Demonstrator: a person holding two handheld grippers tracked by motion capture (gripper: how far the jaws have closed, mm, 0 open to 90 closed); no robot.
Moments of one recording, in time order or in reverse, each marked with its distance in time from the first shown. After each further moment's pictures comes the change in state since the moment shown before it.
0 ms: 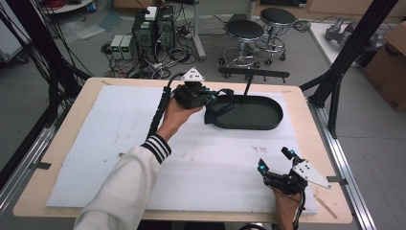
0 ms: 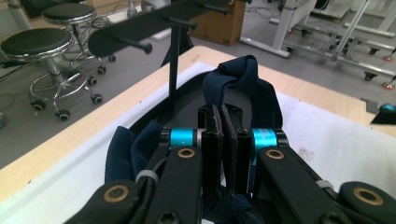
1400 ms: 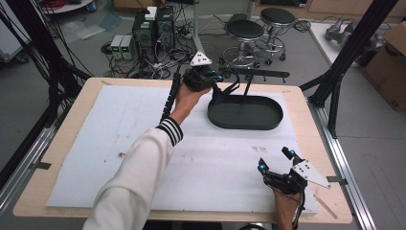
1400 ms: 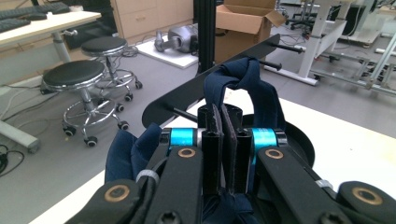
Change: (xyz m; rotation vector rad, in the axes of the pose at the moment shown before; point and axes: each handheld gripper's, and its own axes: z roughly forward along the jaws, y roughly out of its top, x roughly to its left) left arm 0.029 0.027 0.039 -0.105 0.107 0.019; right arm 0.000 0.000 0.001 0.003 -0.015 0.001
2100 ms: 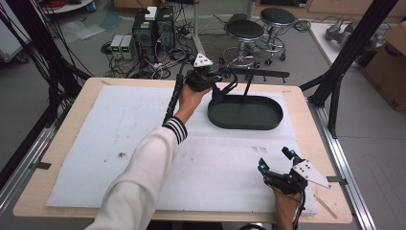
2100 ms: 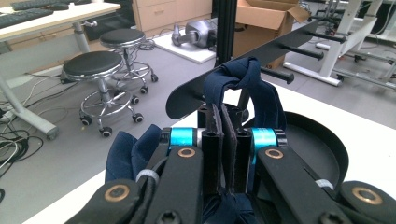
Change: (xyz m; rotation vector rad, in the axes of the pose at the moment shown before) left arm 0.008 -0.012 0.016 0.022 0.073 -0.017; right arm 0.000 0.000 0.000 0.001 0.005 0.012
